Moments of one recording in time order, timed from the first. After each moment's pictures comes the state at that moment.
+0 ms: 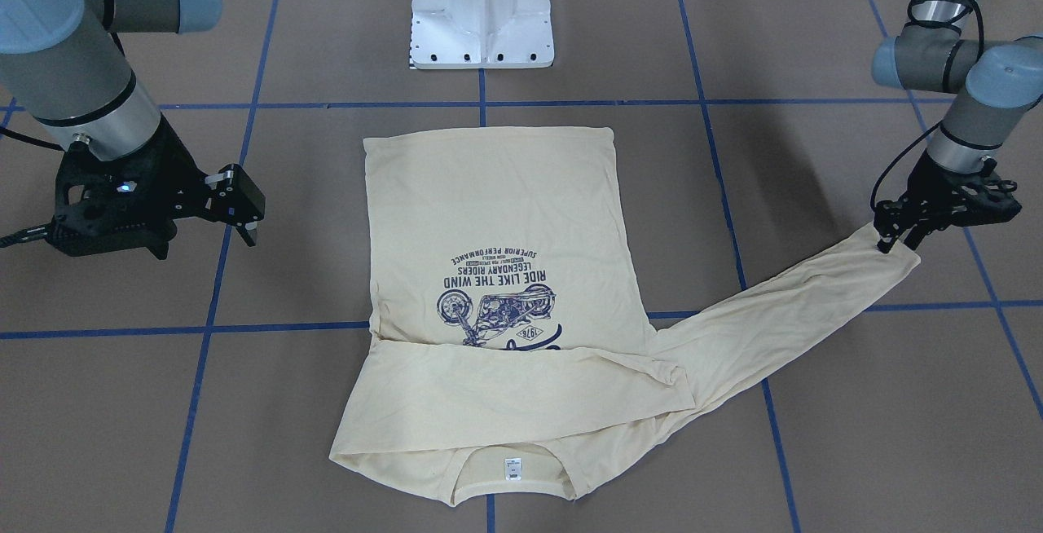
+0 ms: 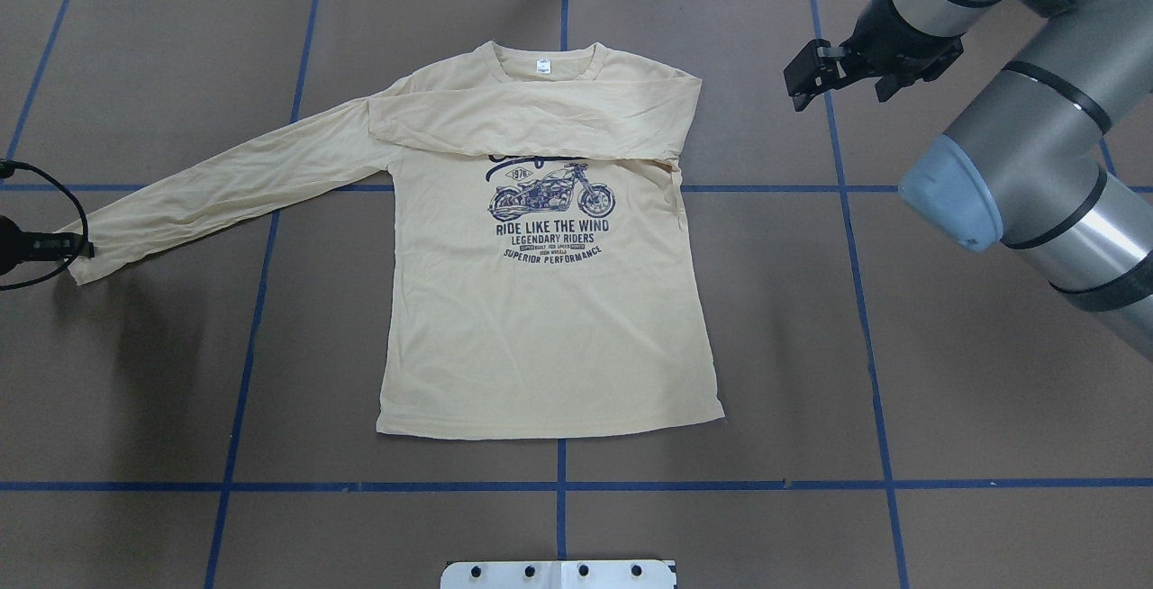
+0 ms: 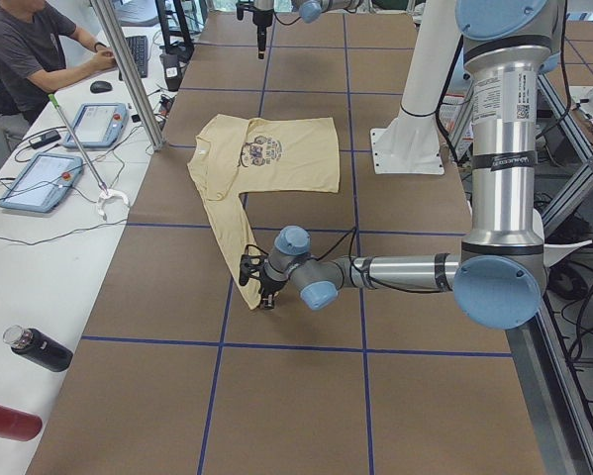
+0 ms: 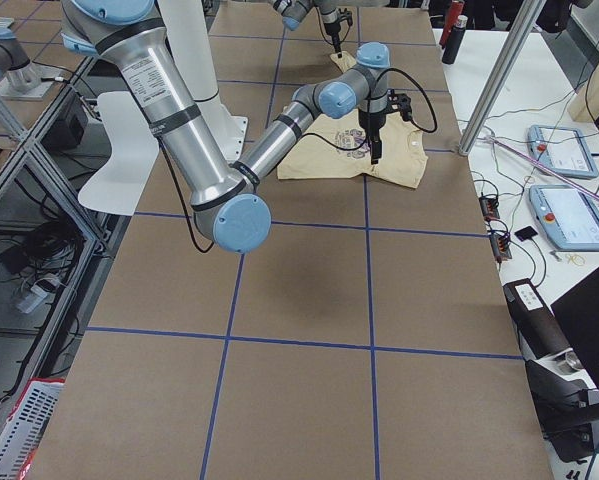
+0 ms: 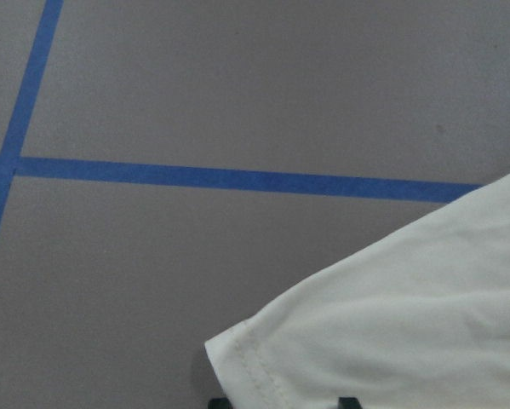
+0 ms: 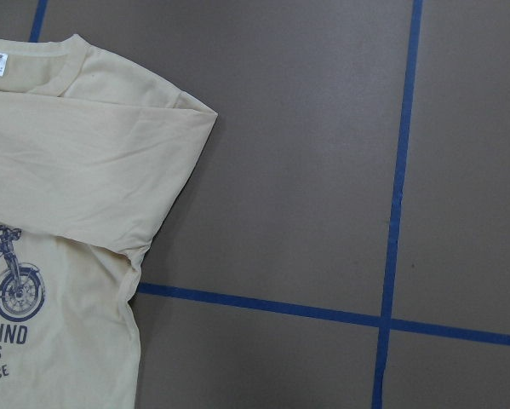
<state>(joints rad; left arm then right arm) -0.93 -1.50 -1.45 -2.52 -1.89 -0.98 0.97 -1.04 1.84 -1.71 2.10 0.72</state>
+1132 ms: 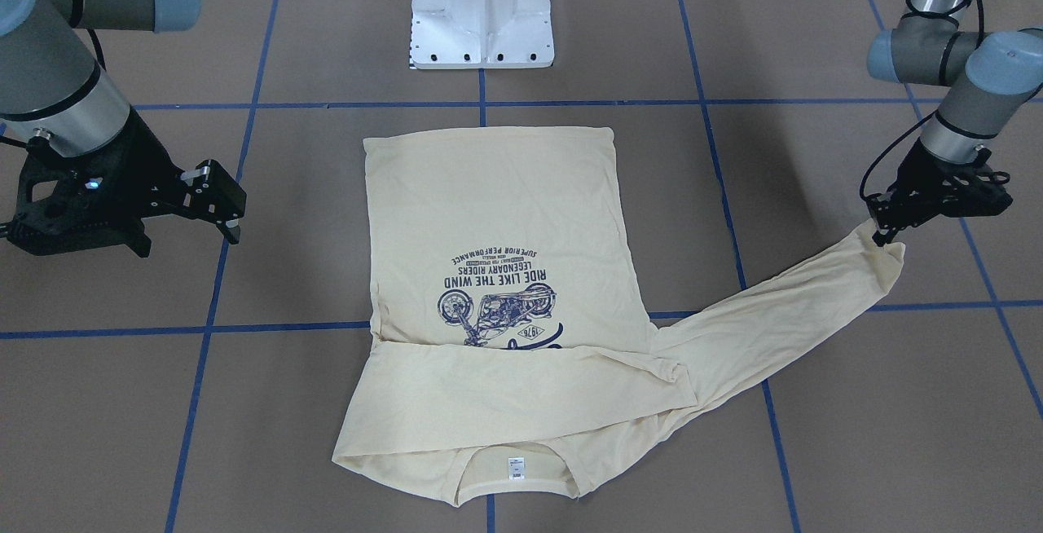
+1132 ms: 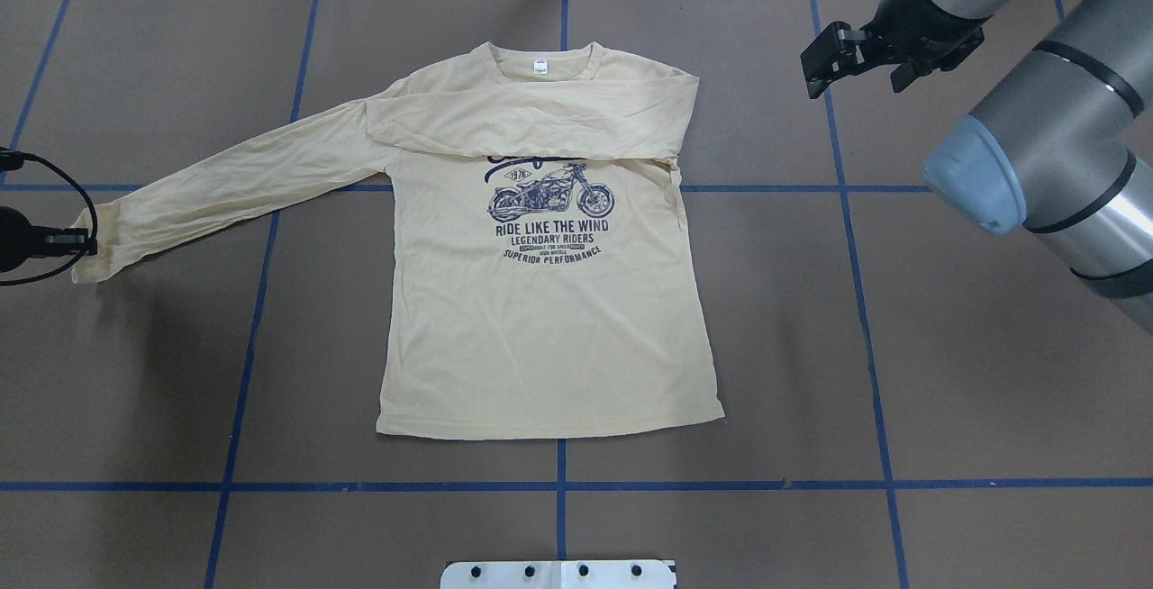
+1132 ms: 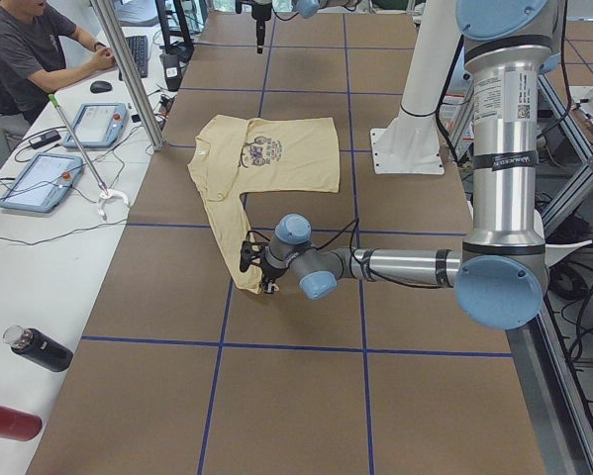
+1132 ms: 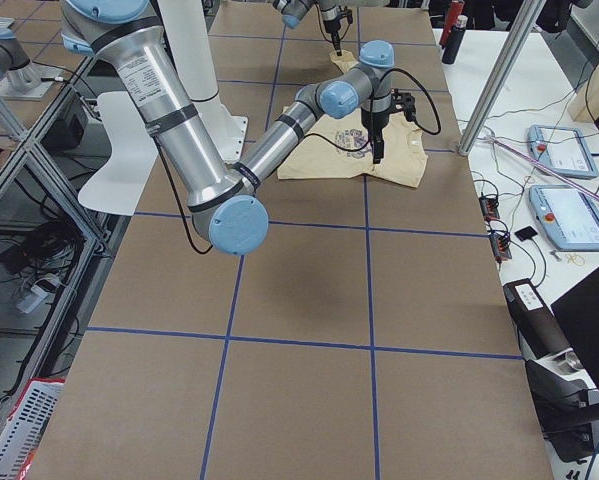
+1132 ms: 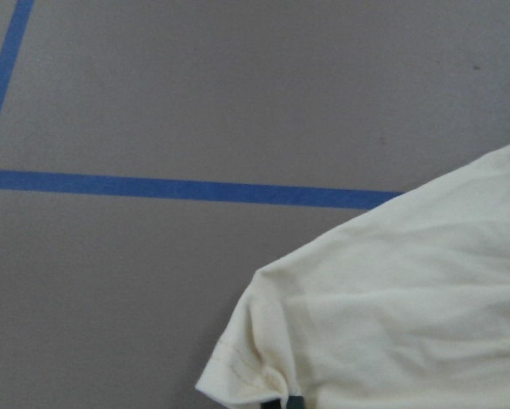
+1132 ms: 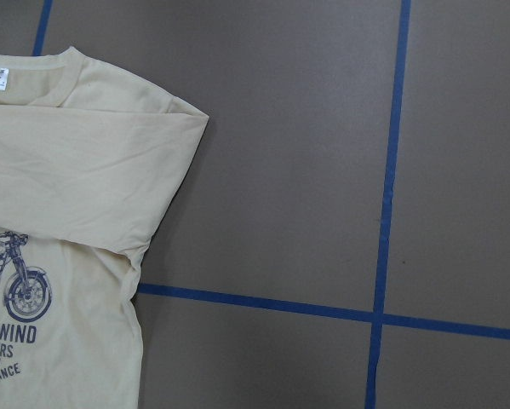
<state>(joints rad) -0.93 -1.49 -1.56 -2.50 -1.97 -0.99 1.01 -1.05 1.85 -1.72 2.14 0.71</state>
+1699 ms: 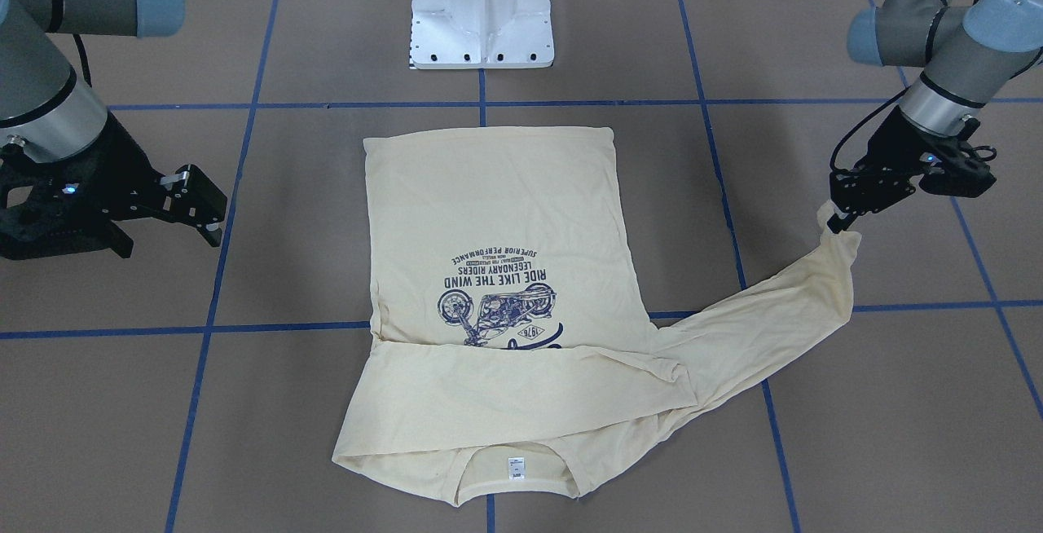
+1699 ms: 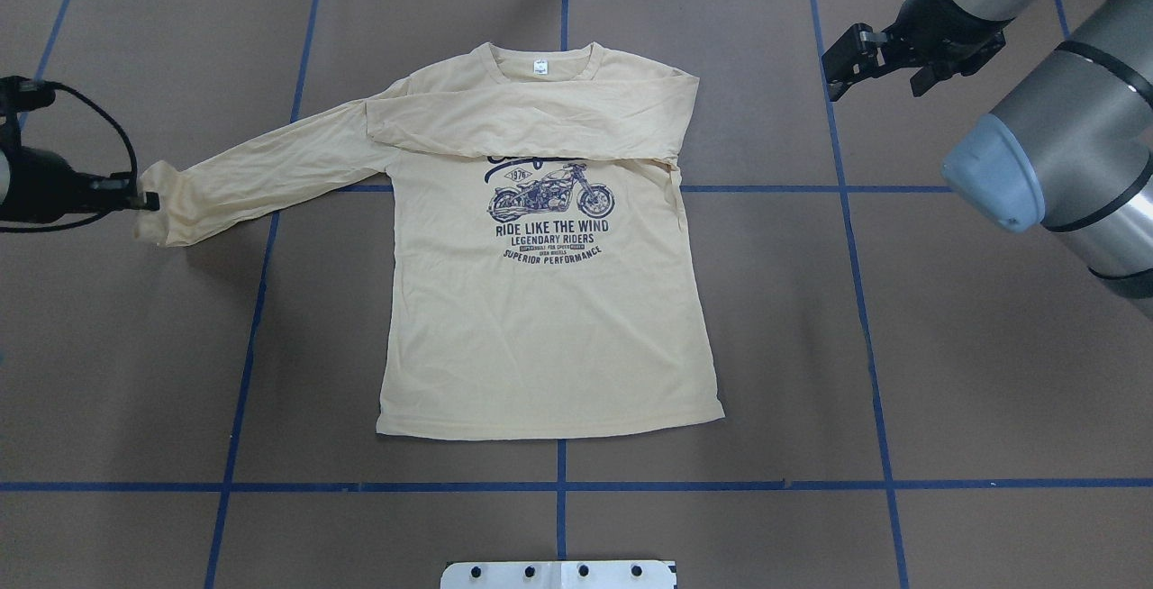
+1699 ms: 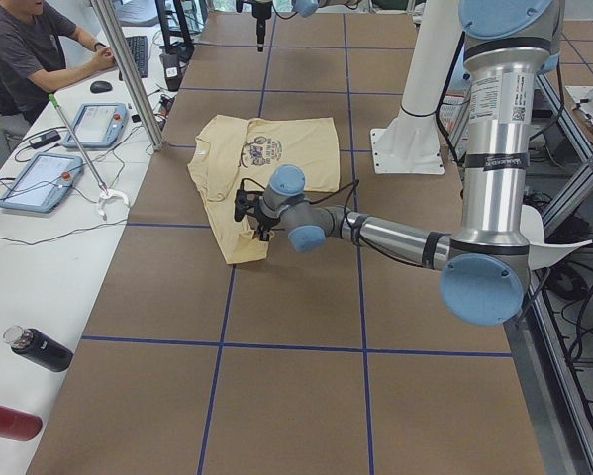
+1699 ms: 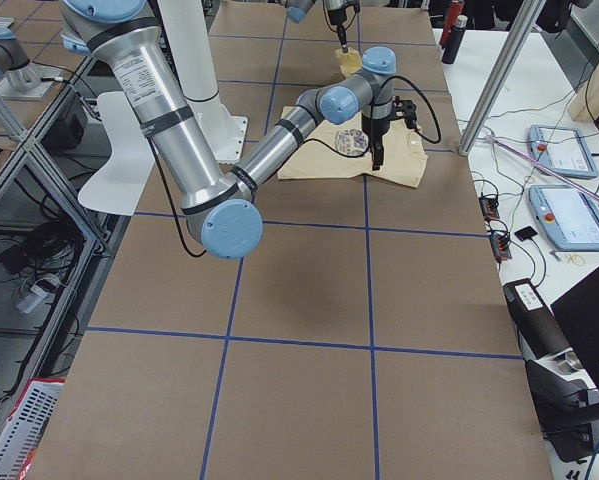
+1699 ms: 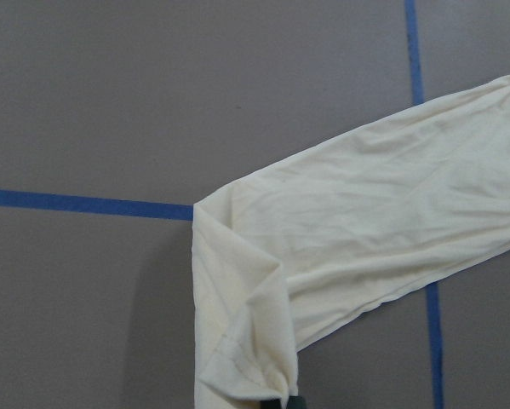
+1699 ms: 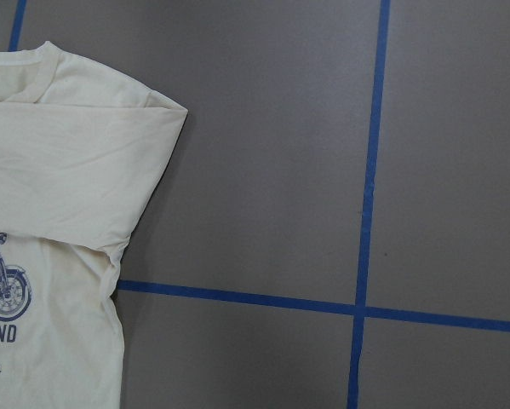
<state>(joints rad) -0.97 -1.63 -1.75 -2.33 -2.07 -1.12 1.04 -1.09 1.85 -1.72 2.16 0.71</state>
